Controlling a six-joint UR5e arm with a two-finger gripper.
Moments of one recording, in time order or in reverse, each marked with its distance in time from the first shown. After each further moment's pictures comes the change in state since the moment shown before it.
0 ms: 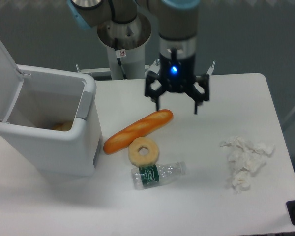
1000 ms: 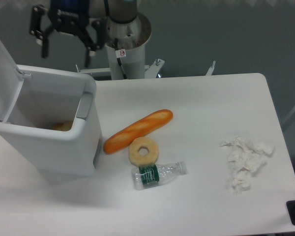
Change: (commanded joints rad) arm -0.276 0.198 -0.080 0.000 -0.209 -0.269
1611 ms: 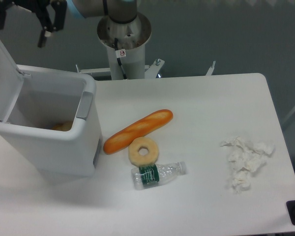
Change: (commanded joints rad) arm -0.045 0.035 0.012 0.003 -0.123 -0.040
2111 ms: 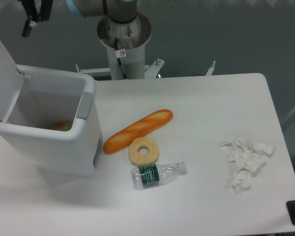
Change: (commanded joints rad) arm -0.048 -0.001 -0.011 -0.002 -0.015 -0.021
